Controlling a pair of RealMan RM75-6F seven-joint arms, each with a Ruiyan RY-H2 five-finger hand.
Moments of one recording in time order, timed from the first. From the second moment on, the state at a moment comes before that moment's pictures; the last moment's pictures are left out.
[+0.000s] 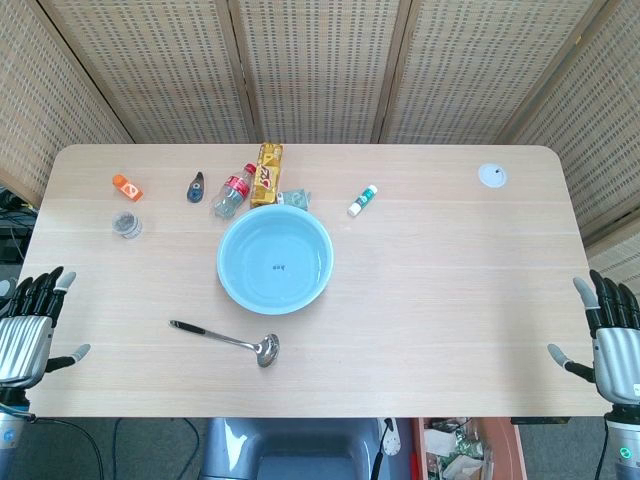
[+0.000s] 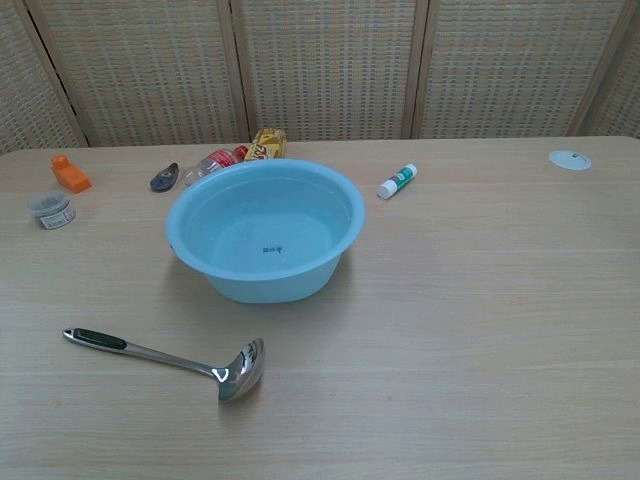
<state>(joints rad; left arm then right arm) -0.14 -1.15 -0.02 -1.68 1.45 1.48 0.19 0.06 -1.18 0.10 -1.50 -1.52 1.59 0.04</state>
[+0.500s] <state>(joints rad) -0.15 -1.16 -0.02 -1.67 1.44 1.42 0.20 0.06 -1.17 0.10 -1.51 -1.53 1.59 0.06</state>
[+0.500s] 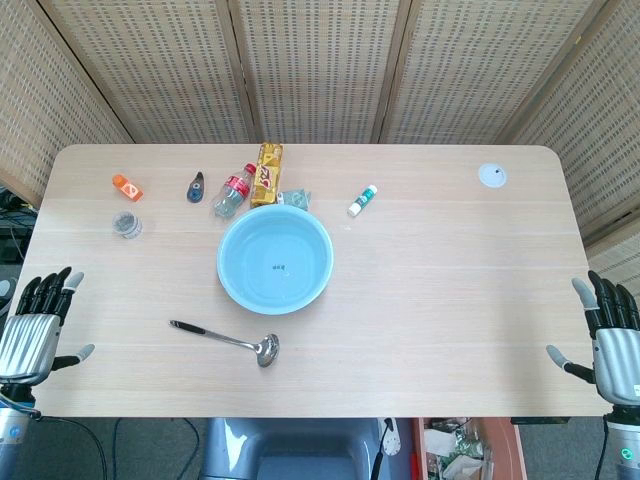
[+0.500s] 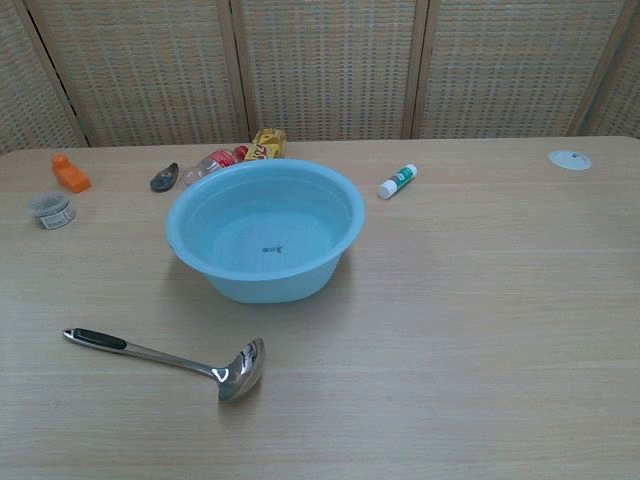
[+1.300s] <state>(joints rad) -0.41 -1.48 -0.03 -1.24 1.44 1.03 0.12 0.06 -1.15 0.11 -1.52 -1.52 1.57 0.11</state>
